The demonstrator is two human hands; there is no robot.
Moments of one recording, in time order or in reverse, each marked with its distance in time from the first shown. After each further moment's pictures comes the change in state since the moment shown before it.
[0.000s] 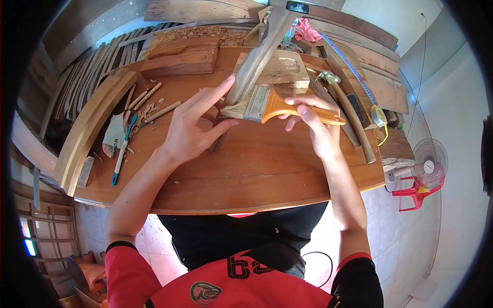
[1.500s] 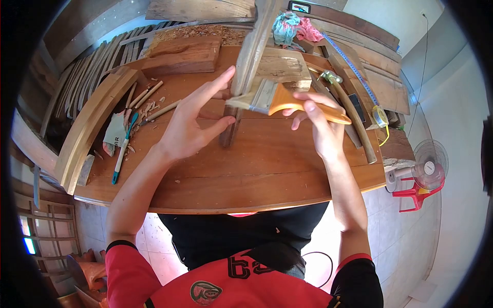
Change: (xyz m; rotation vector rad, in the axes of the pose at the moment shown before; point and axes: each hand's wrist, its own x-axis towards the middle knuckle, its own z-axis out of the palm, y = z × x) left_hand 0.007 0.012 -0.009 -0.256 -0.103 -0.167; right_hand -0.001 -0.004 0.004 -0.052 0.083 -0.028
